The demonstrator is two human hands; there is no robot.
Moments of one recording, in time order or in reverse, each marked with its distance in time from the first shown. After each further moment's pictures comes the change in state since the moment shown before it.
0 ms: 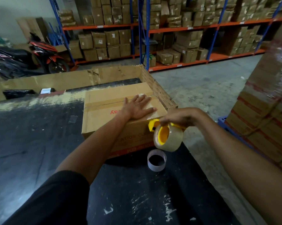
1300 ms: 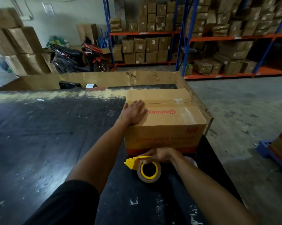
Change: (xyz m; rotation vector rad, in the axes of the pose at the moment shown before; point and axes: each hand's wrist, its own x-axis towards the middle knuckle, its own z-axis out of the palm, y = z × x) left_hand -0.112 -0.117 -0.005 -0.129 0.157 -0.301; right_hand 0.114 -0.043 0.195 -0.122 -0.482 -0.331
